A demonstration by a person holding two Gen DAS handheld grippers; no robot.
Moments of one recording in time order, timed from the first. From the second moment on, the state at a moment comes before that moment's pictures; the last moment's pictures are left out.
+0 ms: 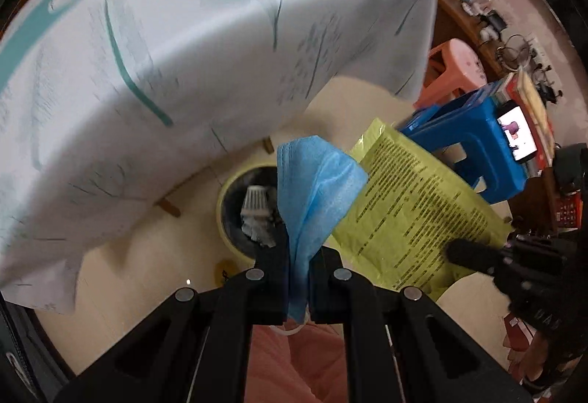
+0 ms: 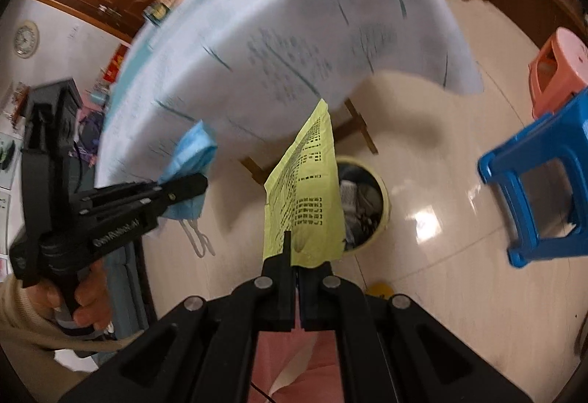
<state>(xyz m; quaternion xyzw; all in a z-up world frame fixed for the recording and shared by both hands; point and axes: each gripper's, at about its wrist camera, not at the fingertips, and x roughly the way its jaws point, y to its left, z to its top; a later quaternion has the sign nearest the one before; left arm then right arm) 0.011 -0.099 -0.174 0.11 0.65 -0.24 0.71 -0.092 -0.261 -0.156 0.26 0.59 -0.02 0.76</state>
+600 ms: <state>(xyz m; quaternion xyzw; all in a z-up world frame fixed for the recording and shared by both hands) 0.027 -0.105 -0.406 0.16 0.67 -0.22 0.69 -0.044 -0.258 -0.420 0.28 0.68 -0.06 0.68</state>
